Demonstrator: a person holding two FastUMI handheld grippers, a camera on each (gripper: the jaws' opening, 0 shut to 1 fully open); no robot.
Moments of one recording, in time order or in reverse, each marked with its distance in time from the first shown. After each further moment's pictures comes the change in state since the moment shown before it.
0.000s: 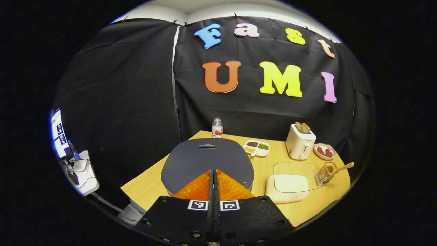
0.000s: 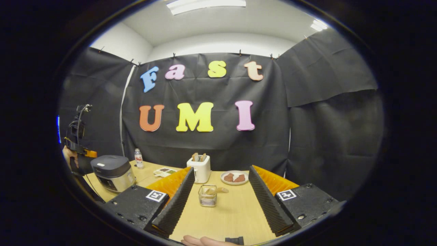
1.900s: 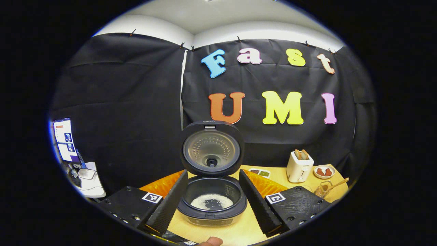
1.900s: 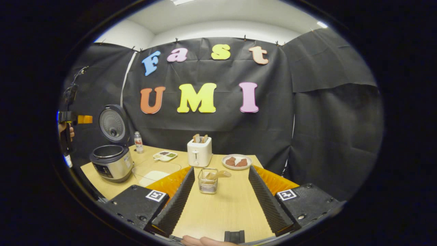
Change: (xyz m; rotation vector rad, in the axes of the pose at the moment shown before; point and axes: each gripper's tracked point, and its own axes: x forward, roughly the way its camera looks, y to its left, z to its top) left arm -0.067 -0.007 0.079 -0.039 -0.288 0.017; right arm 0.018 0.009 -0.056 -0.025 0.145 0.019
